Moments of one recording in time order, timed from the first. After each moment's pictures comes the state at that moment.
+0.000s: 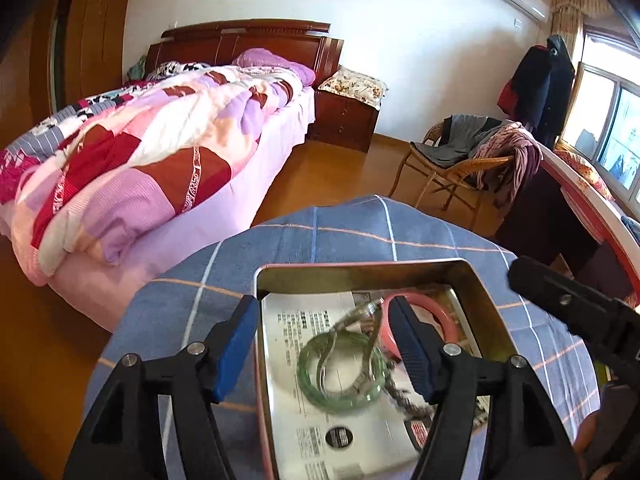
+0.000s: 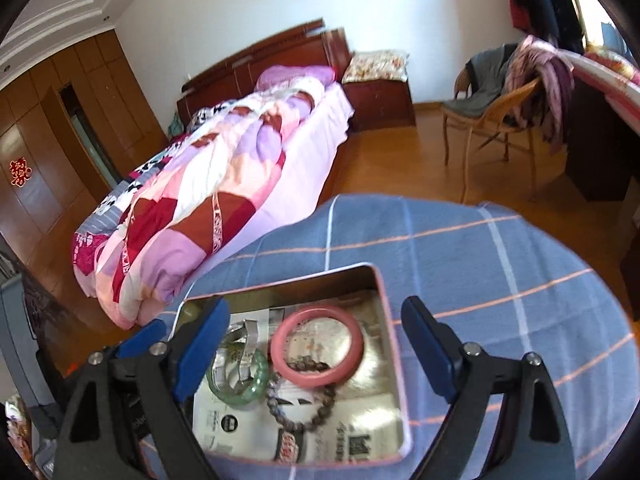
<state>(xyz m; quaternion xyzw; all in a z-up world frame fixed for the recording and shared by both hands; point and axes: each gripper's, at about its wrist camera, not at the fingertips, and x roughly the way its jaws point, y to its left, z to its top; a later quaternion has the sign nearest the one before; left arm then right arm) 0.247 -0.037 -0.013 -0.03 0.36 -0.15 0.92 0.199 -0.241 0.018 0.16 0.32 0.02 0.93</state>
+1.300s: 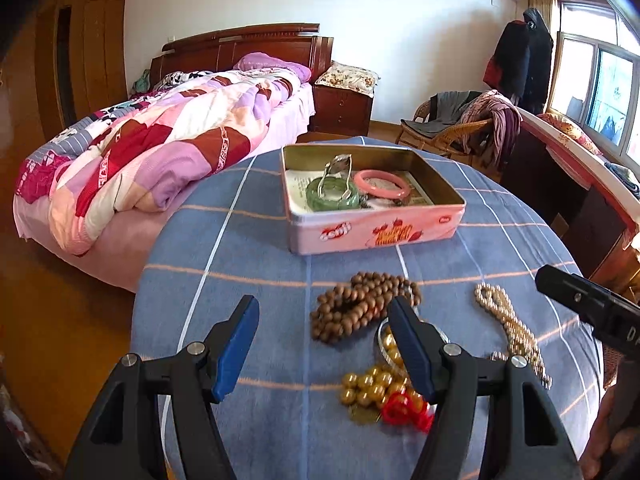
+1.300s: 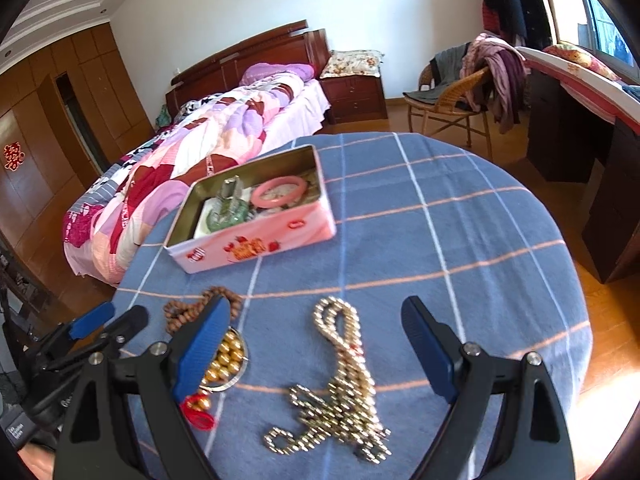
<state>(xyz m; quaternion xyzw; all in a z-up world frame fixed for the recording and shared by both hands) 0.078 0.002 -0.036 0.01 0.36 -0.14 0.92 0.033 -0.235 -0.026 0.15 0.33 -0.01 0.93</state>
